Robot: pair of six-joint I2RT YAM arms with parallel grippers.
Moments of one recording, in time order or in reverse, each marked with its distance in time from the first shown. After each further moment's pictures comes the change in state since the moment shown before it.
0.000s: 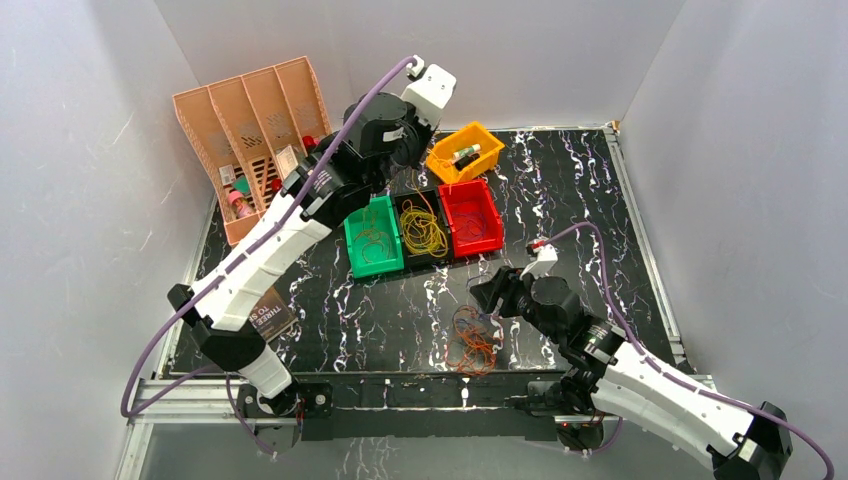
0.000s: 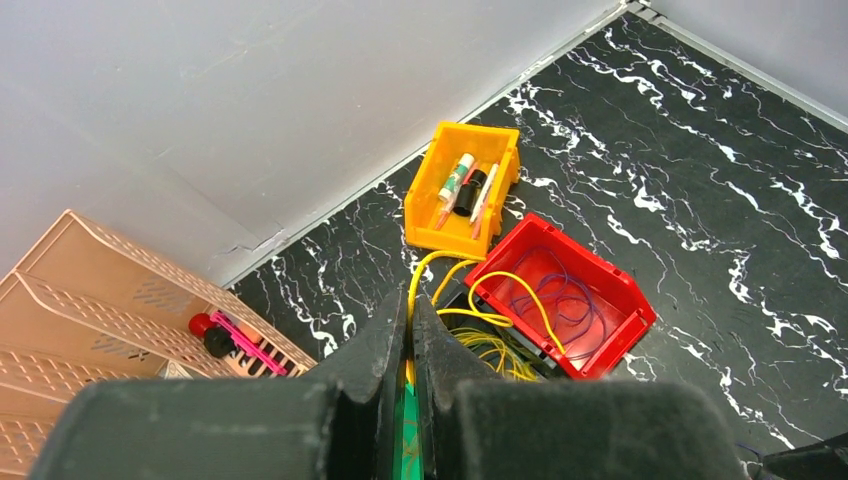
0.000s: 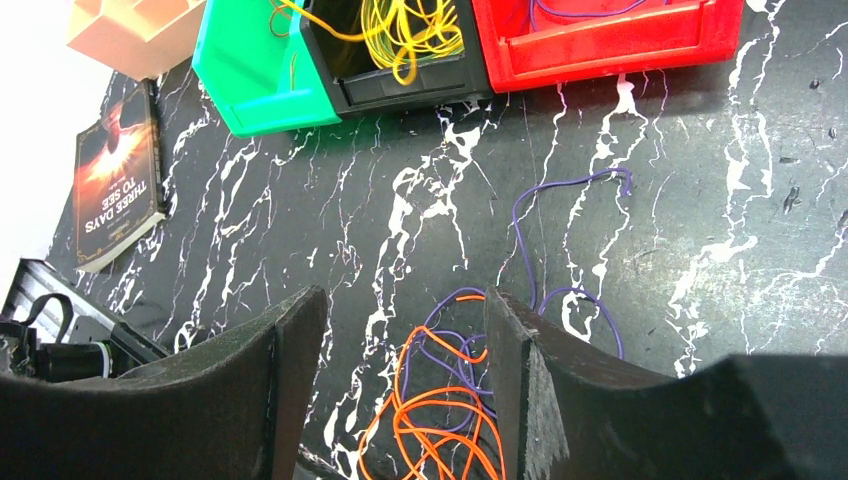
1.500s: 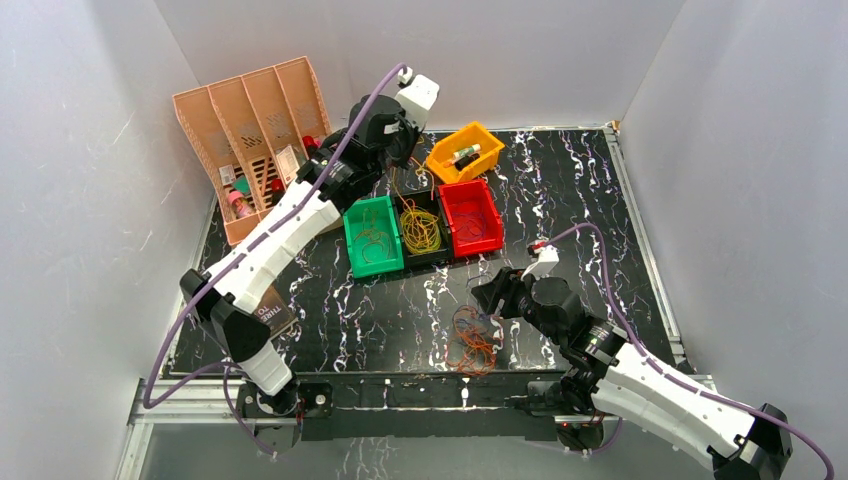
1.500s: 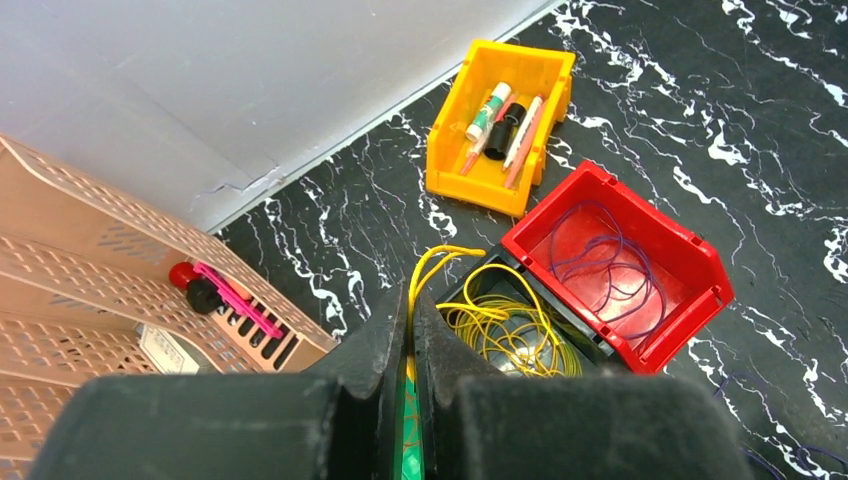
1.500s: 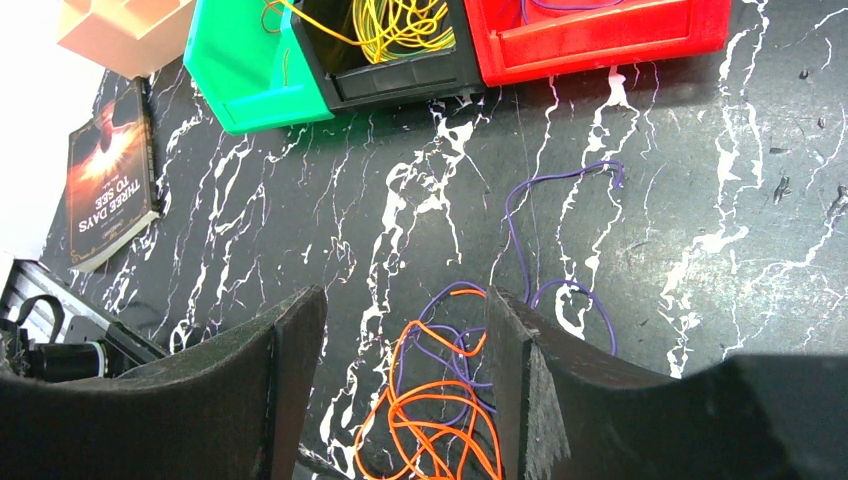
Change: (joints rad) left arm 0.160 0.029 -0.186 0.112 0.103 -0.017; right arm 0.000 -0.016 0.000 -0.027 0.006 0.005
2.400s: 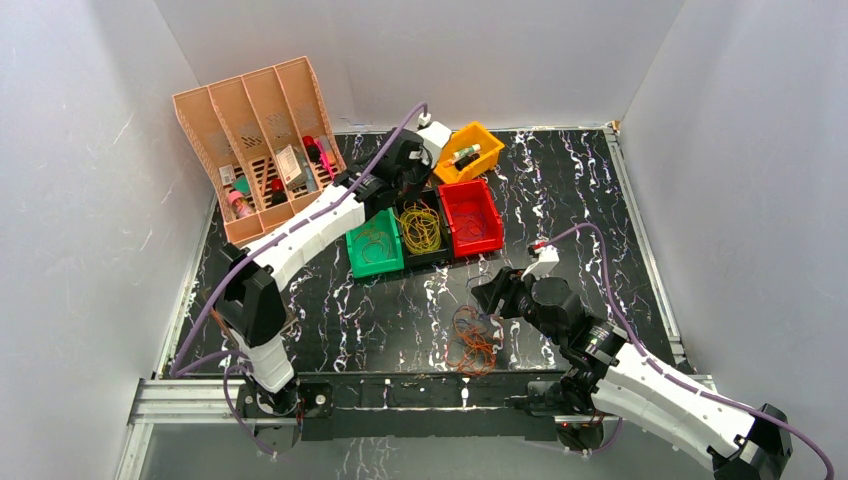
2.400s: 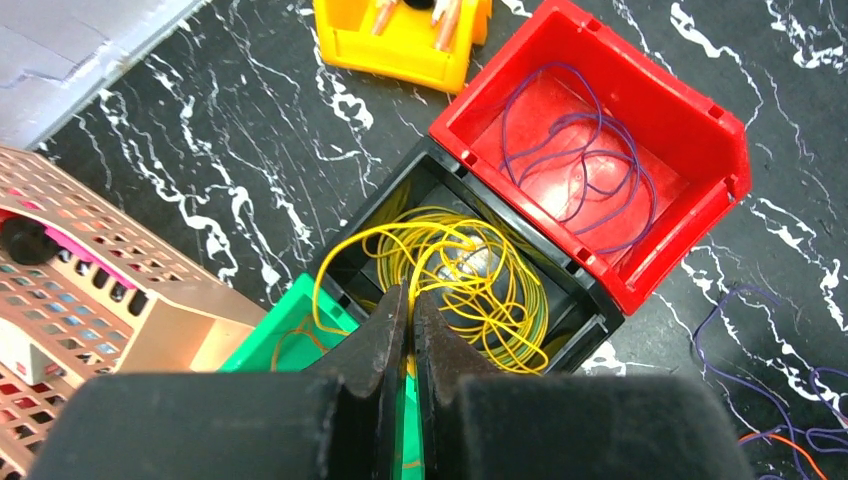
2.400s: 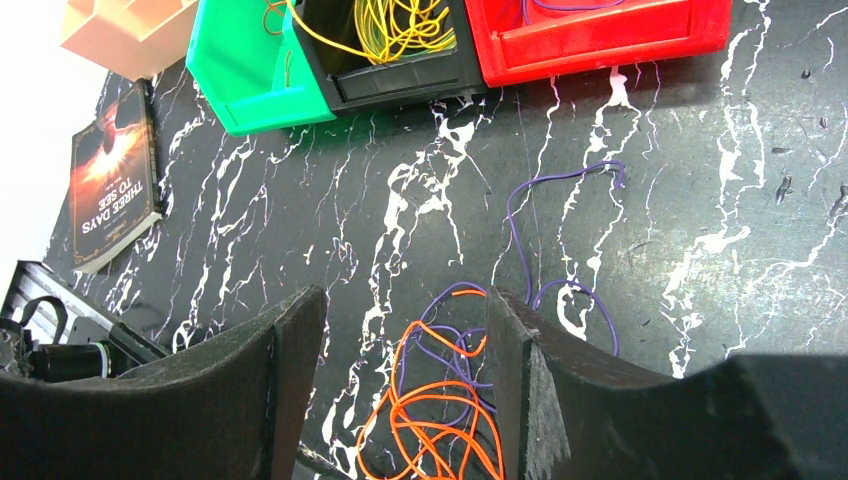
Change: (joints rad) left arm 0.023 0.109 -0.213 0.060 0.117 -0.077; right arm 0.000 -0.001 0.000 0.001 0.000 0.004
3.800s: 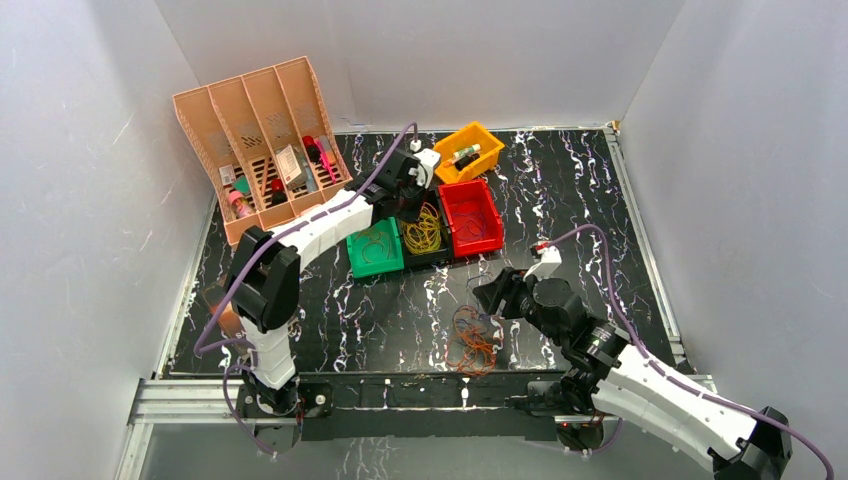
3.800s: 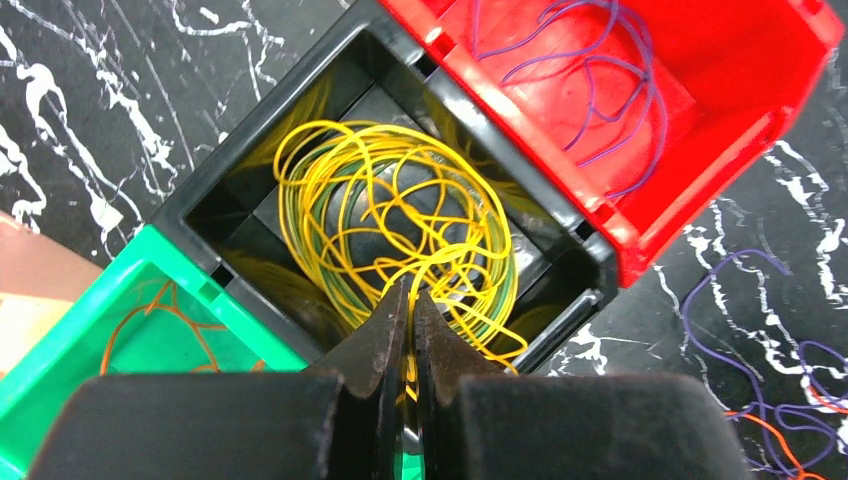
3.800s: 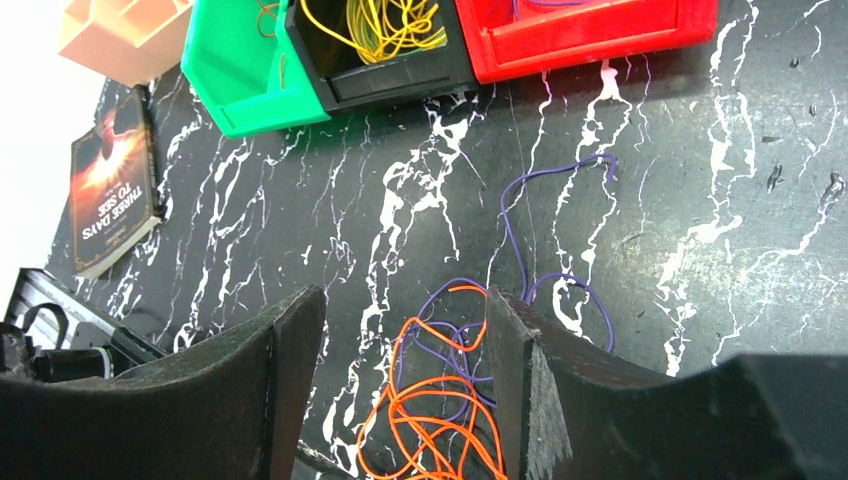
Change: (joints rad) left arm 0.051 0.113 -0.138 0.064 0.182 -0.164; right arm 0.000 -0.023 0.000 -0.026 0.012 0.018
